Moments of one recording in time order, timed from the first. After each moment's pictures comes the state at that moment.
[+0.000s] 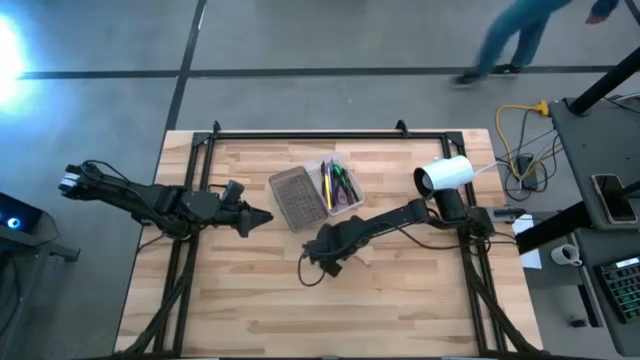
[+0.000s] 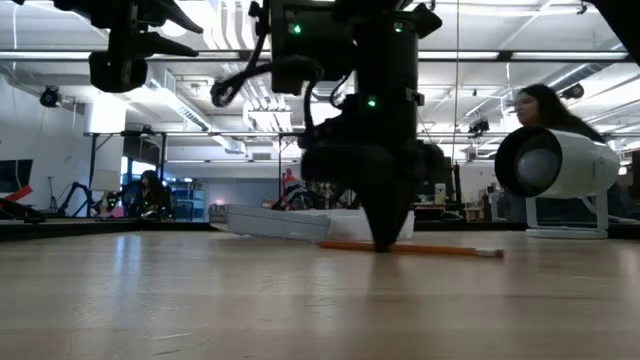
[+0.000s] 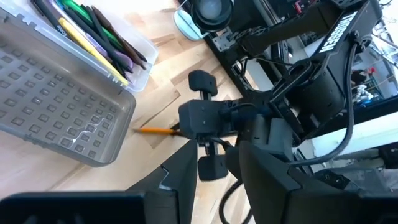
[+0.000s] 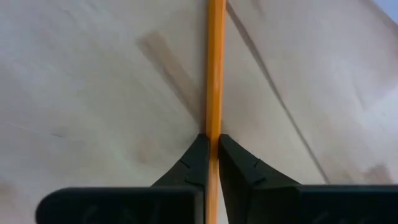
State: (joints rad) left arm -0.24 0.76 0.64 -0.26 -0.33 -1.06; right arm 0.19 2.26 1.68 -1.07 0.19 0.84
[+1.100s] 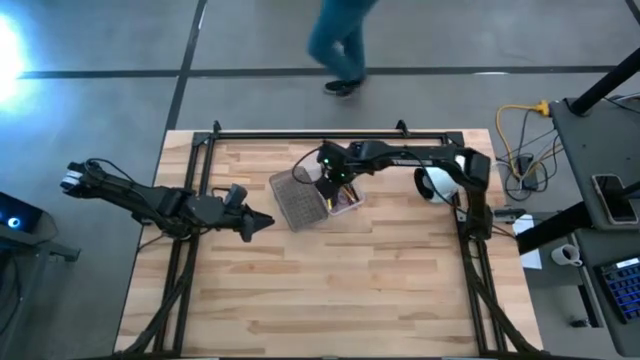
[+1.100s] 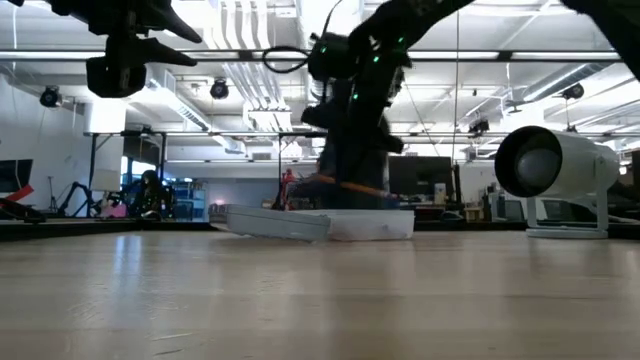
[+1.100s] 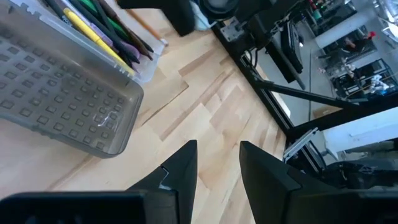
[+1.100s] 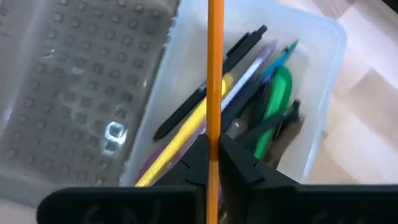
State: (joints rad) left arm -0.27 0.79 0.63 -0.27 -0.34 -1.06; right arm -0.29 1.99 1.58 -0.76 0.14 0.53
